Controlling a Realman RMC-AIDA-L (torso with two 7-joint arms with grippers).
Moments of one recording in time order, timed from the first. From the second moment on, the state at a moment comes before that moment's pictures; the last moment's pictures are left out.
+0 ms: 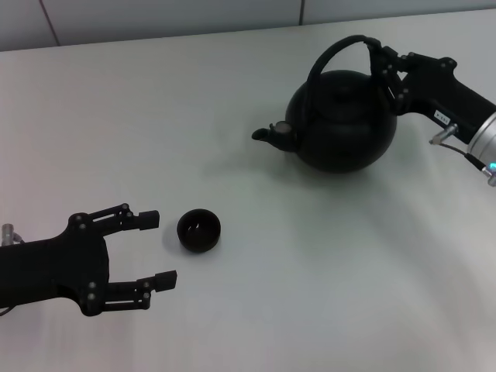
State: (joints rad) left arm -0.30 -2.00 1.17 0.71 1.60 1.67 -1.15; right arm 0.50 2.08 -0.47 -0.26 -1.50 -1.24 0.68
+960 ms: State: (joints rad) left arm -0.27 -1.99 1.14 0.76 1.61 1.60 -1.17; right arm 0.53 2.08 -0.65 -0.39 -1.50 -1.25 0.73
